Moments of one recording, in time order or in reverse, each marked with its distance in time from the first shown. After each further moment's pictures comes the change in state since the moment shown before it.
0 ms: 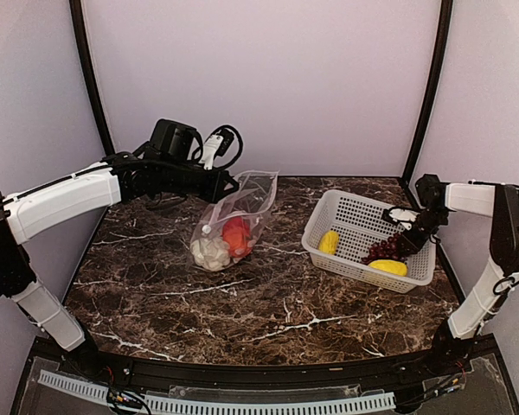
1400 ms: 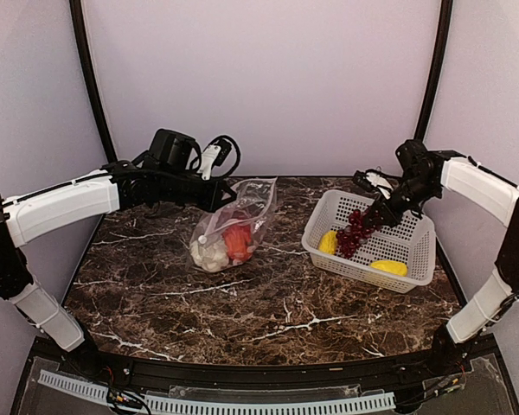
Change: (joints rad) left arm 0.000 -0.027 -0.081 0.027 0.006 -0.030; right arm 0.246 -0.105 0.252 -0.229 -0.423 0.113
